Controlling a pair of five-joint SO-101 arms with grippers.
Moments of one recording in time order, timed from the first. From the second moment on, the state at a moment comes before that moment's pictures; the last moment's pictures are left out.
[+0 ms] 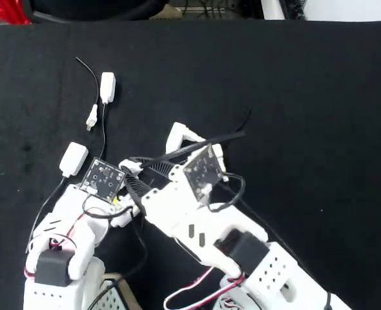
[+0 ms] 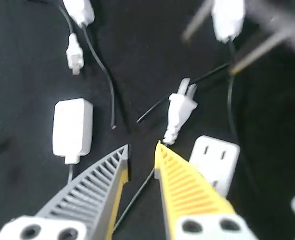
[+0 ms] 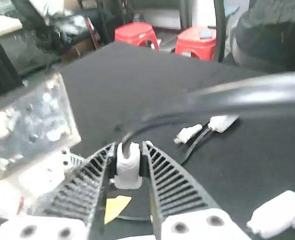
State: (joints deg) left arm 2.7 -104.6 81.7 72.3 -21.7; right arm -47.9 -74.0 74.7 22.3 -11.7
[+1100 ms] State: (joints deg) left arm 4.7 -104.6 74.4 69.3 -6.8; right arm -52.4 -70.5 74.8 24.8 -8.4
